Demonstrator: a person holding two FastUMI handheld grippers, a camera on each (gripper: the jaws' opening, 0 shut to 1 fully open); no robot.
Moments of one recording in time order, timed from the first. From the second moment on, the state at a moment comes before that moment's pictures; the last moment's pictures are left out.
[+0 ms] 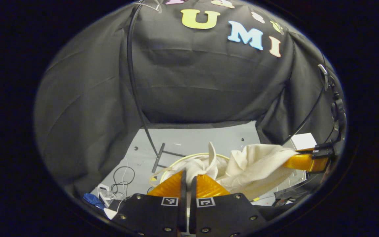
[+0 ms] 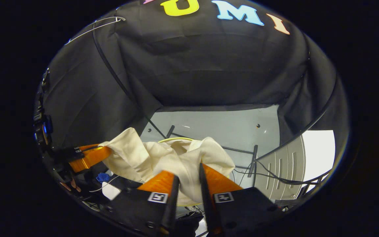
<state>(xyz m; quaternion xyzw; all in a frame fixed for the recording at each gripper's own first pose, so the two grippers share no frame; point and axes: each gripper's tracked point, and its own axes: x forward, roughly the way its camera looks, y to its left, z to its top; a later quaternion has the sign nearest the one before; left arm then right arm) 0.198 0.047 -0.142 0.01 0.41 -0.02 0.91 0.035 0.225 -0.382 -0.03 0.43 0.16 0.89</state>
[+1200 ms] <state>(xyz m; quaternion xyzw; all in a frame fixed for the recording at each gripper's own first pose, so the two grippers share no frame) 0.197 -0.020 0.150 0.03 0.16 -0.04 0.99 0.029 0.168 -0.147 -0.02 0.18 0.13 0.97</state>
